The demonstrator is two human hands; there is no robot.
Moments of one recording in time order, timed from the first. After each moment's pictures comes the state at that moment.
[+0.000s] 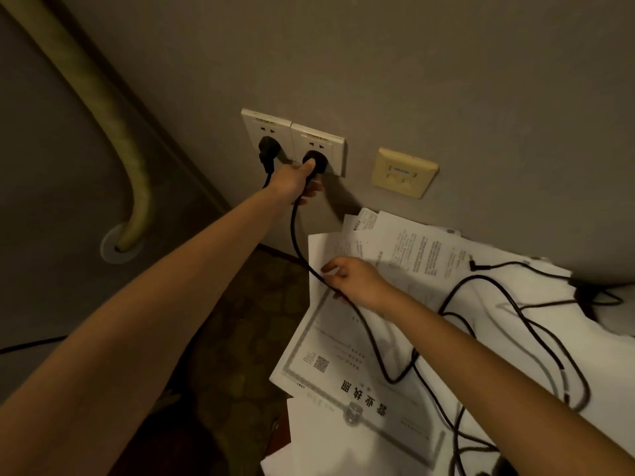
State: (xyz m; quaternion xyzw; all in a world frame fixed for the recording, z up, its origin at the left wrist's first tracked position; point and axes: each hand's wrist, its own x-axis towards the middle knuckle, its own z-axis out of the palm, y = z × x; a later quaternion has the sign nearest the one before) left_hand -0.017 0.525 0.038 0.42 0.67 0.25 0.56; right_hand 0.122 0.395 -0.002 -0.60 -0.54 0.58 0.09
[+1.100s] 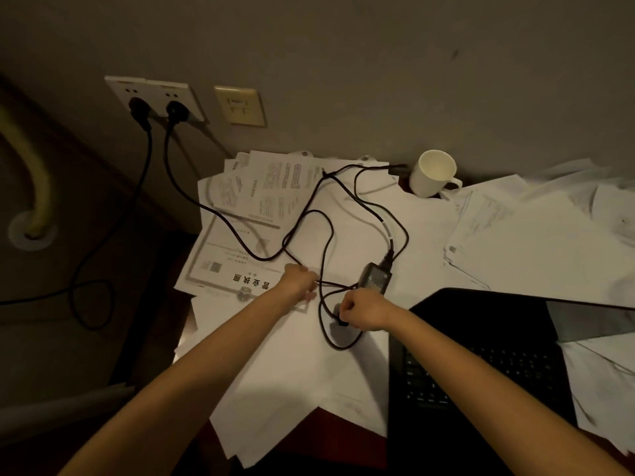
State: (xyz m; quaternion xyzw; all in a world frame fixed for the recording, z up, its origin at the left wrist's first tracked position) left_hand 0.172 0.179 -0.014 0.35 0.66 0.10 0.66; right_hand 0.308 0.109 0.038 -0.68 -0.52 0.51 -0.09
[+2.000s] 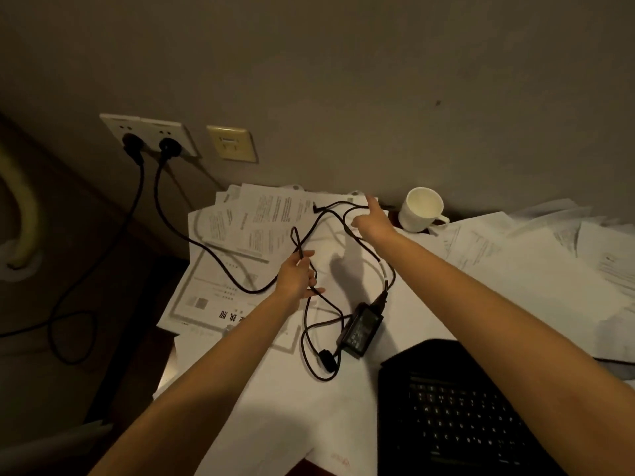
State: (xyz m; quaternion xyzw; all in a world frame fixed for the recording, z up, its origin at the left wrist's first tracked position) left_hand 0.215 0.228 0.028 0.30 0.61 0.27 0.68; right_hand 0.367 0.262 0.082 -0.77 -0.31 0.47 0.29
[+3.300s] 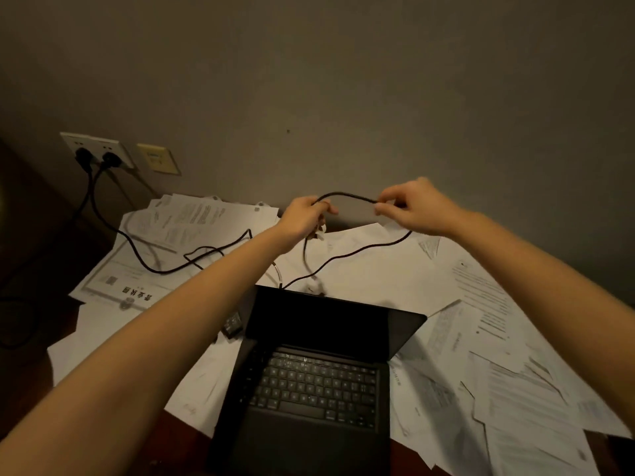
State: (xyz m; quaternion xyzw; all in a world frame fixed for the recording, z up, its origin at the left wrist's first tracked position) left_hand 0.462 0.127 0.187 0.60 0.50 0.28 0.55; right_hand 0.670 0.068 0.248 -0.60 -0.78 0.14 0.13
